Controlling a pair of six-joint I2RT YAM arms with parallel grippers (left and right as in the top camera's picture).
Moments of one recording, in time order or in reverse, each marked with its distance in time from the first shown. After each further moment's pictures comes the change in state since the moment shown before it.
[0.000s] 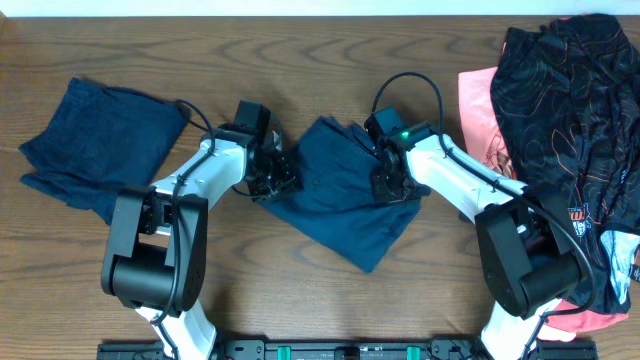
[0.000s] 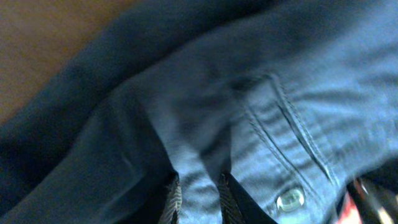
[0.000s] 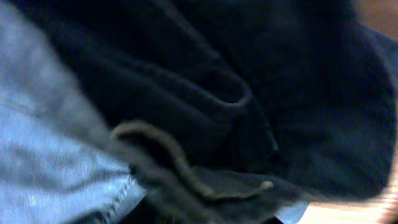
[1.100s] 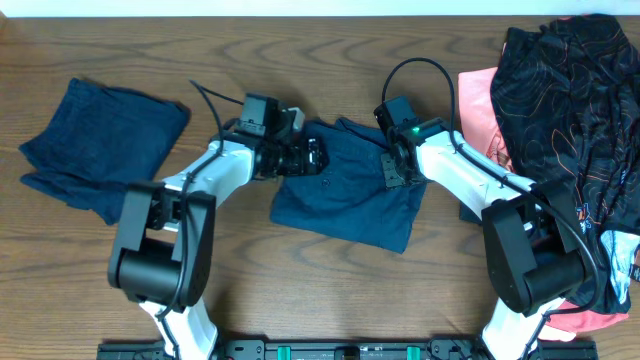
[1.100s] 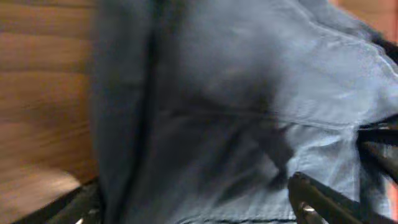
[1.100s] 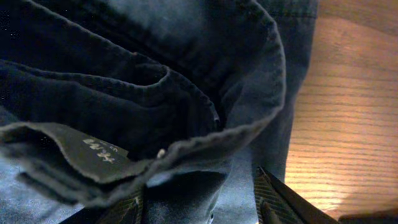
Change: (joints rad) left arm -0.040 0.038 -0.002 0.324 -0.025 0.306; right arm -0.047 -0.002 -0.003 0.119 0.126 -0.059
